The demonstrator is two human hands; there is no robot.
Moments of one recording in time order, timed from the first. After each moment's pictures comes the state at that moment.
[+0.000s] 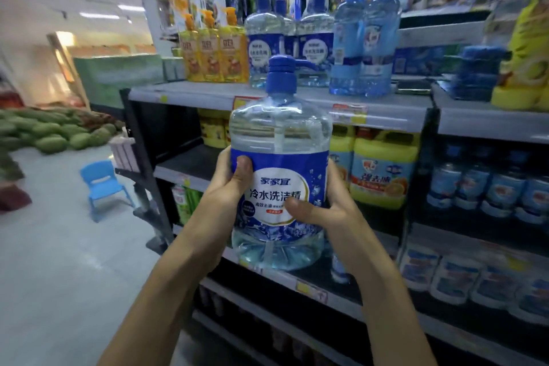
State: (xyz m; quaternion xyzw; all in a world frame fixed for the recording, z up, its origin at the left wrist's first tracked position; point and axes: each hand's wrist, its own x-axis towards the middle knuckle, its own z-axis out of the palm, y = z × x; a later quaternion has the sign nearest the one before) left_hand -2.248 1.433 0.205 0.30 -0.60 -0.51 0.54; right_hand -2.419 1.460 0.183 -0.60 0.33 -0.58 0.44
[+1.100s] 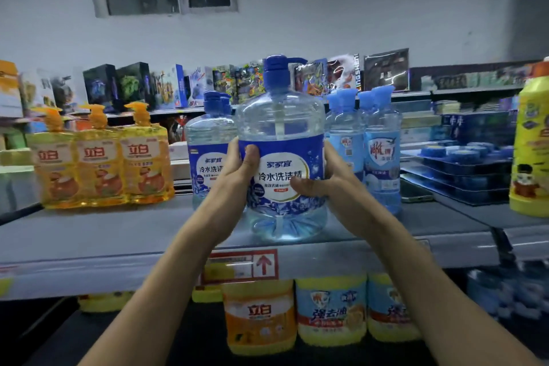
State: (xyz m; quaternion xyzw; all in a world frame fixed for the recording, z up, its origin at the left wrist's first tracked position) left_hand -2.280 1.048 0.344 0.08 -0.70 -0.58 0.41; right_hand -2.425 1.167 0.339 -0.57 0.47 -0.64 0.20
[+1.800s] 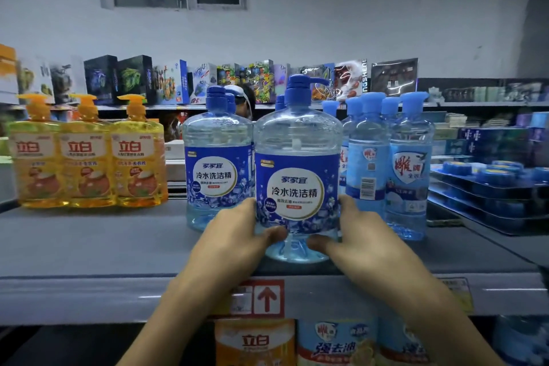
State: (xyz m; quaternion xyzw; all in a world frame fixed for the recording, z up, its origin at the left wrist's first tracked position) left_hand -2.275 1.051 0.324 0.34 -0.86 -0.25 0.28; right_hand -2.411 1.176 0.324 -0.49 0.81 -0.32 0.01
